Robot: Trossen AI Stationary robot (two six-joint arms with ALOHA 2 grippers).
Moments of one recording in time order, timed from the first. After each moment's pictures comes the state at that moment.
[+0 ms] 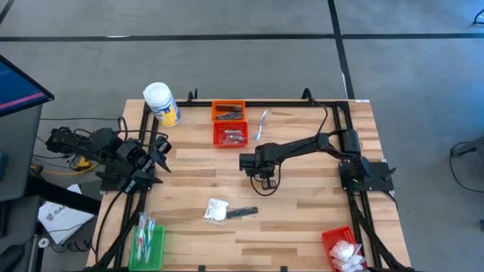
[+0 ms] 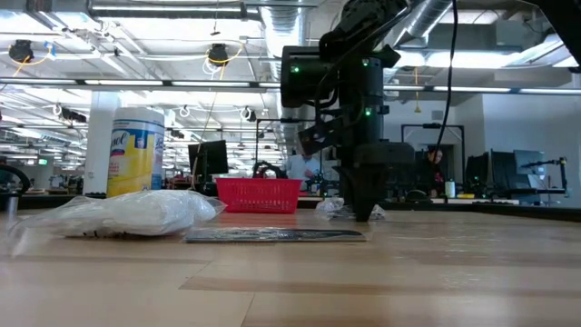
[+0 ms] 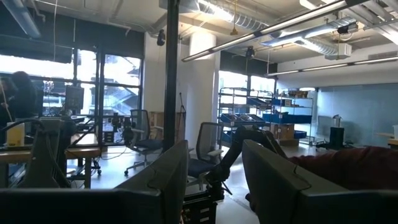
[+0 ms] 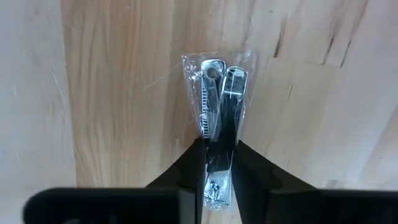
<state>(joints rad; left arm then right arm) -0.29 0.51 0.56 0.30 0.20 -0.11 0.02 2.10 1.44 -0.91 0.11 -0.14</state>
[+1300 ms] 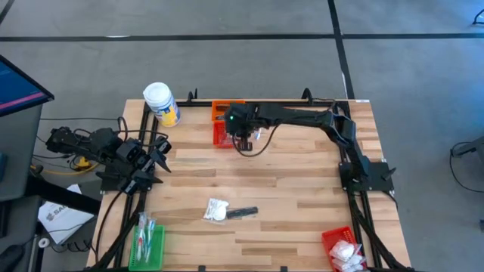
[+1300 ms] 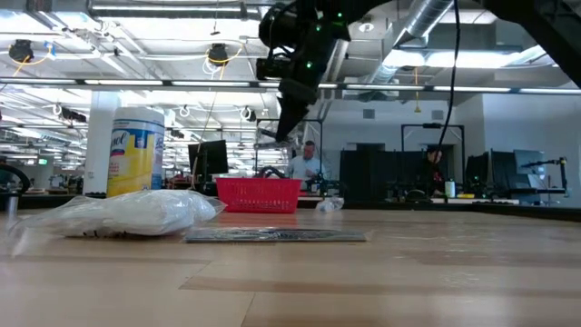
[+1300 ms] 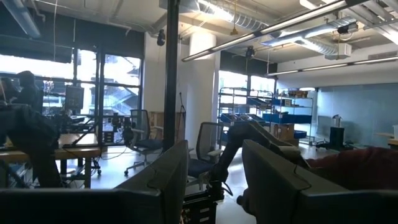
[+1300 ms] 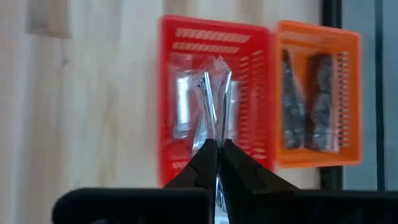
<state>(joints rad) -0.29 0.51 0.56 0.29 0.20 -0.11 -0.24 2.12 1.92 -0.90 0.13 -0.36</state>
